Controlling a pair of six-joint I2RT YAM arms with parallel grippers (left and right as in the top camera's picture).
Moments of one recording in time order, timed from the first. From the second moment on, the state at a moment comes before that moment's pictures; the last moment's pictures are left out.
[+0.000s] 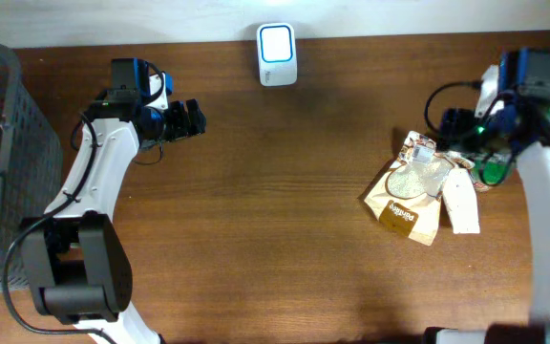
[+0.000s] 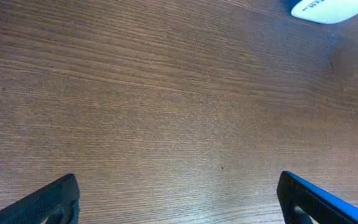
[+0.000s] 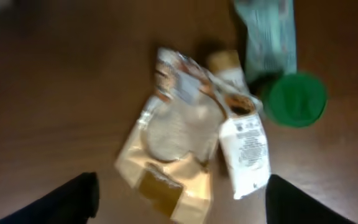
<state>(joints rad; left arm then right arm) 0.00 1.89 1.49 -0.69 0.24 -0.22 -0.14 1.51 1.63 -1.24 -0.05 0.10</state>
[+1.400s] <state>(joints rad) 0.00 1.89 1.49 -0.69 0.24 -0.22 -0.06 0.21 0.50 -0.40 -0.07 0.10</state>
